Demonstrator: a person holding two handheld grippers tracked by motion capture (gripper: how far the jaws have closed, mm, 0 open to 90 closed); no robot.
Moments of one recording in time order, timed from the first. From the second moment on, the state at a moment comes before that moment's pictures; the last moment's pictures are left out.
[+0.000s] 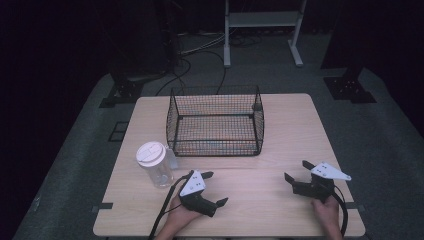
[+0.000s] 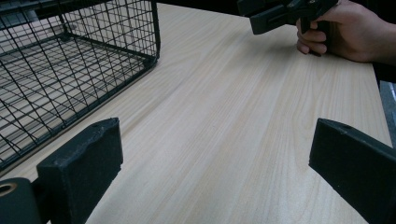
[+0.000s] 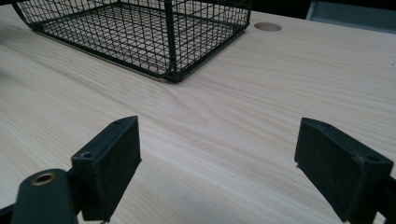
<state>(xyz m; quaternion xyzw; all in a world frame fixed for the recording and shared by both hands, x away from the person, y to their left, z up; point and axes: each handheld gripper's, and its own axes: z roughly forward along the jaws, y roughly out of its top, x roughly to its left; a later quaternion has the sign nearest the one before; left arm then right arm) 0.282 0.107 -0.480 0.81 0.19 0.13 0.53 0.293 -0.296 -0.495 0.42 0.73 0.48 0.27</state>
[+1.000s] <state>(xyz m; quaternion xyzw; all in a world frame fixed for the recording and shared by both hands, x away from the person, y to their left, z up) 0.255 0.133 -0.433 0.83 0.17 0.13 0.52 0.292 -0.292 -0.496 0.41 0.74 0.46 0.27</state>
